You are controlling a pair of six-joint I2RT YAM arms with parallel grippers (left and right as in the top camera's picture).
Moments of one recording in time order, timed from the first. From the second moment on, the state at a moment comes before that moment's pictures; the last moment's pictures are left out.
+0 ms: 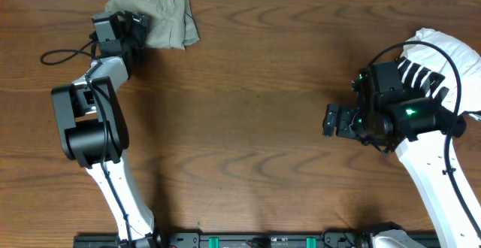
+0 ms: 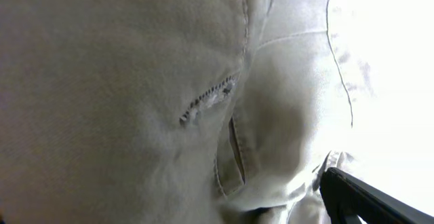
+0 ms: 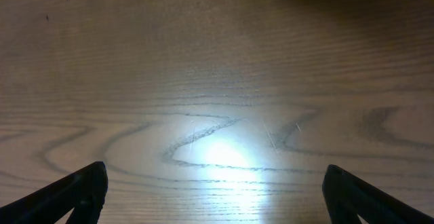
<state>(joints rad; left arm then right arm) 0.20 2.27 1.47 0.16 0.25 -1.10 0.21 1.28 1.12 -1.12 -0.06 0.40</state>
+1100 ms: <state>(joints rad) 0.09 1.98 1.45 0.13 0.12 -0.93 0.21 1.28 1.12 -1.13 -0.06 0.40</state>
